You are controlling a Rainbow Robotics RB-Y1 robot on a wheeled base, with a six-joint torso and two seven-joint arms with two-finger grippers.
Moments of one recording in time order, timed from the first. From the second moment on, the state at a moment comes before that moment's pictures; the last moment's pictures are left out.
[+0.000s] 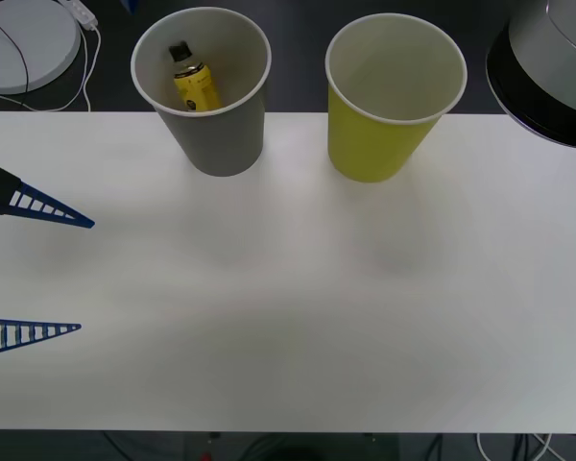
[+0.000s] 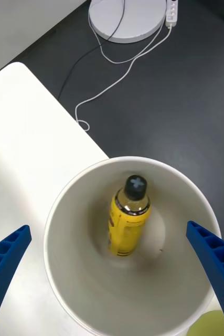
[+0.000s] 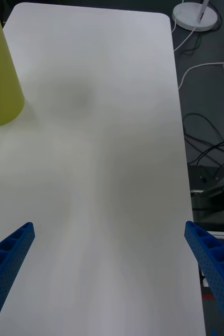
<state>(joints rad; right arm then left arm) -1.96 -0.27 1.18 -0.51 1.44 -0.99 -1.36 0.22 1.27 0.39 -2.13 -1.08 -1.26 0.27</state>
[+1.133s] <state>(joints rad) -1.64 -0.70 0.96 -1.09 1.33 -1.01 -1.13 0.22 1.27 0.39 -2.13 -1.08 -1.26 0.27</state>
